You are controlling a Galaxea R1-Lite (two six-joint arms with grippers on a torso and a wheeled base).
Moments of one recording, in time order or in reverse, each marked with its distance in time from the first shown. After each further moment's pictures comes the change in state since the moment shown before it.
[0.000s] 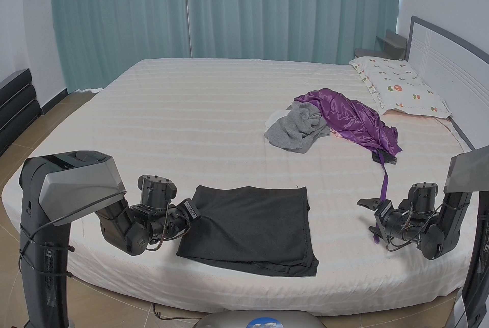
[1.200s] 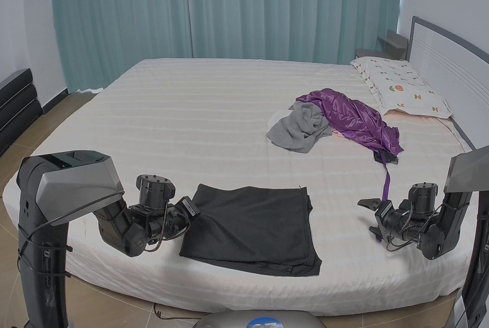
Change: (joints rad) left arm 0.005 -0.016 0.024 -0.031 0.003 -0.085; right arm -0.001 0.003 -0.001 0.001 0.000 0.000
